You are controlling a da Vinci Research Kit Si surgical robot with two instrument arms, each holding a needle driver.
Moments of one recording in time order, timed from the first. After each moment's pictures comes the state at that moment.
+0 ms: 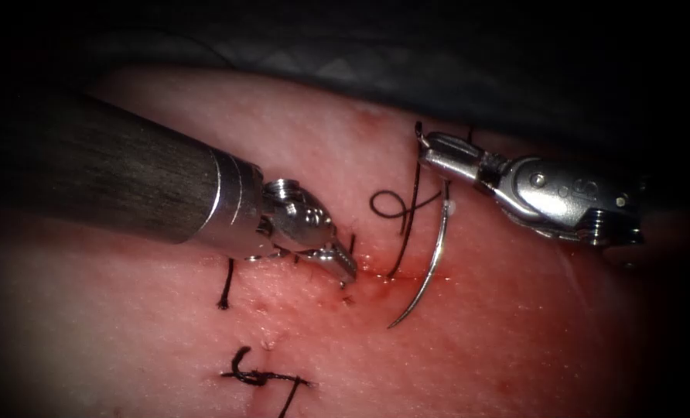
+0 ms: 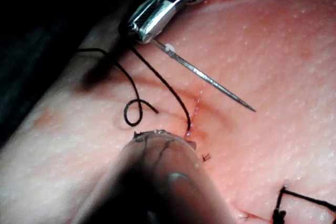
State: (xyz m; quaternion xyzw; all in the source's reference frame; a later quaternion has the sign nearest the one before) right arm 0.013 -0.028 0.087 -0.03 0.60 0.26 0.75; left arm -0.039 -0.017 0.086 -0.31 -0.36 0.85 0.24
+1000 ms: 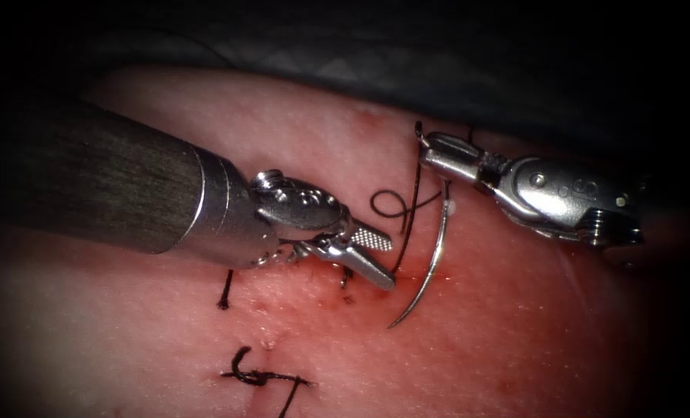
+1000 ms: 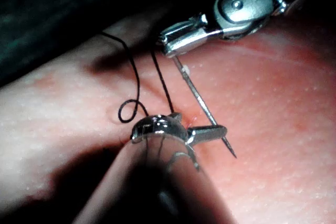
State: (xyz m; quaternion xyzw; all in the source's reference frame) right arm 0.013 -0.028 0.087 -0.03 0.60 0.25 0.75; left arm -0.041 -0.015 0.082 -0.44 -0.43 0.70 0.36
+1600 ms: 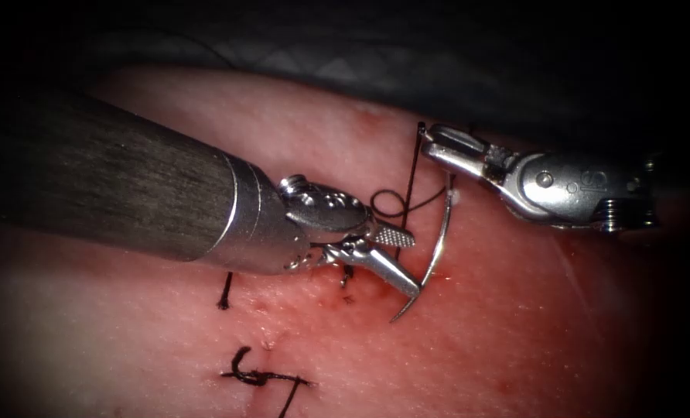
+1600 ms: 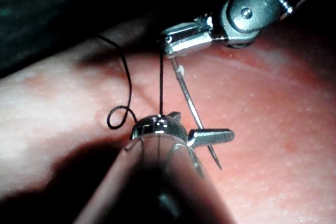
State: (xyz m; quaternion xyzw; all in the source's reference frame) right arm 0.013 -0.028 0.084 -0.07 0.63 0.23 0.74; left arm -0.043 -0.016 0.082 -0.47 -0.46 0.66 0.37
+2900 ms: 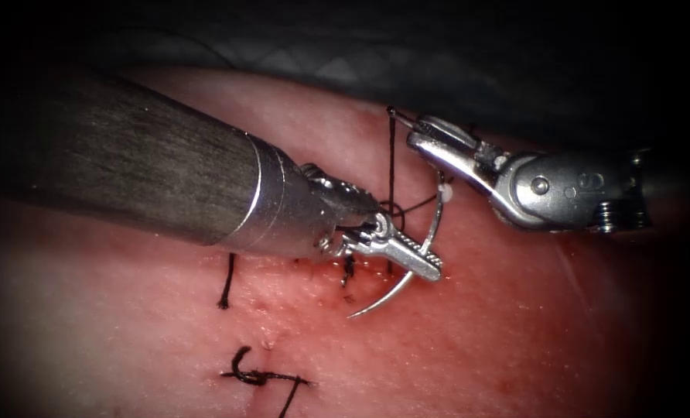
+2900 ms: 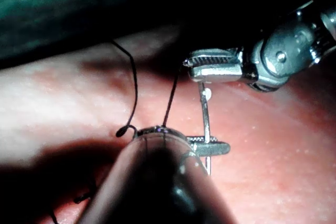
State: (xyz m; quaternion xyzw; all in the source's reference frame) right arm 0.014 -0.028 0.082 -0.09 0.65 0.25 0.71; left arm -0.042 -0.015 0.081 -0.44 -0.56 0.57 0.42
